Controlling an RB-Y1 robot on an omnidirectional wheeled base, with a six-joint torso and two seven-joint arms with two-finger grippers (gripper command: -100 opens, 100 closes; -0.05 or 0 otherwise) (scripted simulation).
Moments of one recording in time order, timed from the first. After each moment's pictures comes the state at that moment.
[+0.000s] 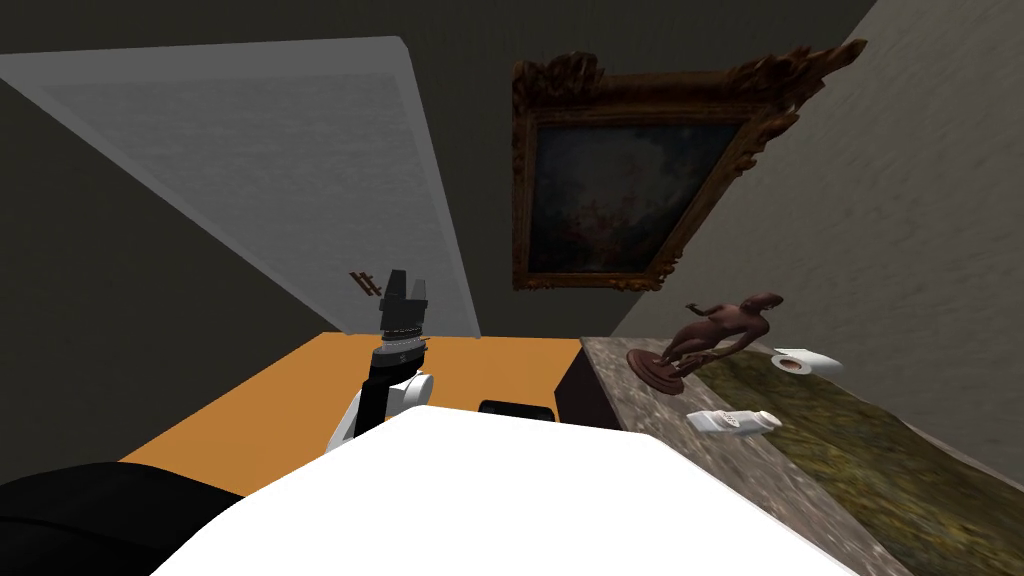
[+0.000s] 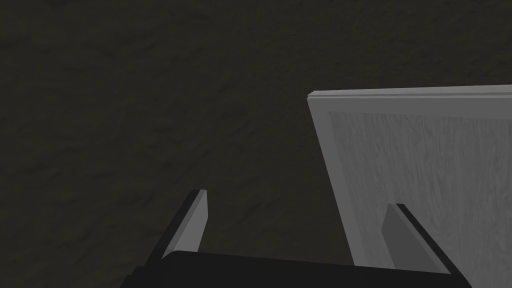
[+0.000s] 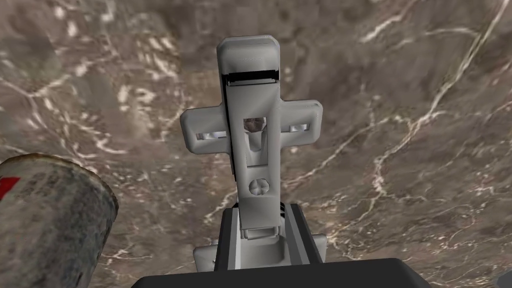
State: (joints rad) left arm 0.51 0.04 0.06 -2.33 -0.03 -0.56 -0.17; right arm 1.90 -1.11 -0.23 -2.25 -0.10 0.34 -0.64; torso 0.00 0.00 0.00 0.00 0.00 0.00
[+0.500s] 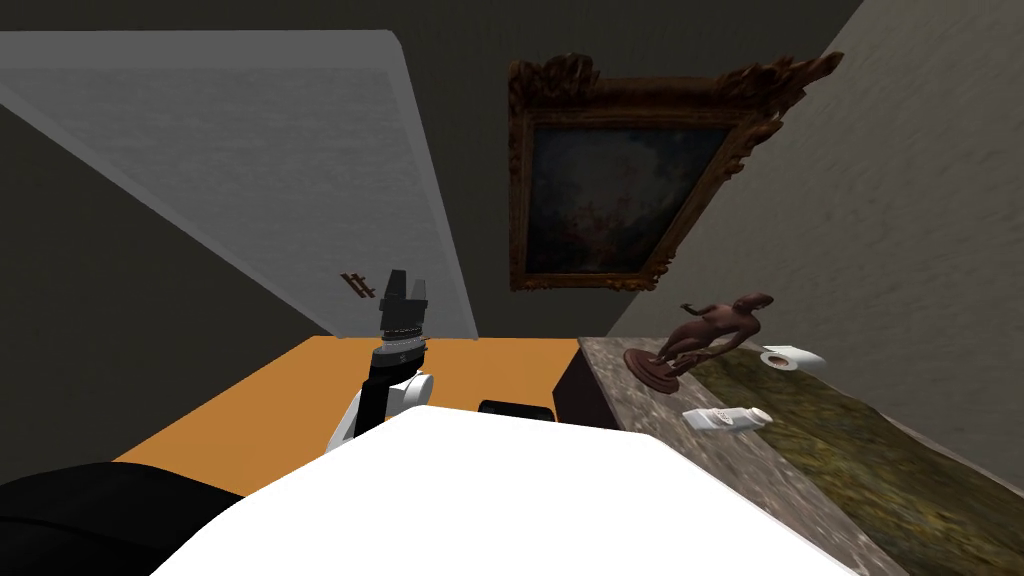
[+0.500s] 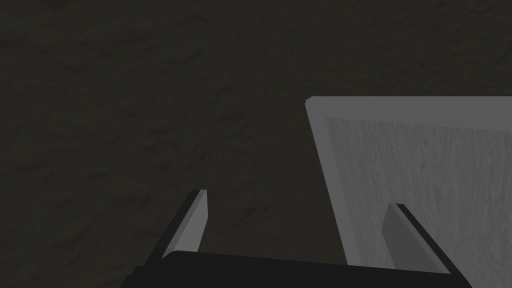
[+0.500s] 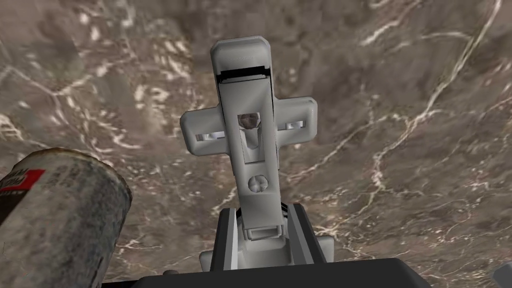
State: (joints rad) left arm 0.51 0.04 0.06 -2.33 -0.03 -0.56 -0.17; right arm 1.94 -1.11 -0.26 -2.28 -0.08 0.34 -0.63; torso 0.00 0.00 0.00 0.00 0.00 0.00
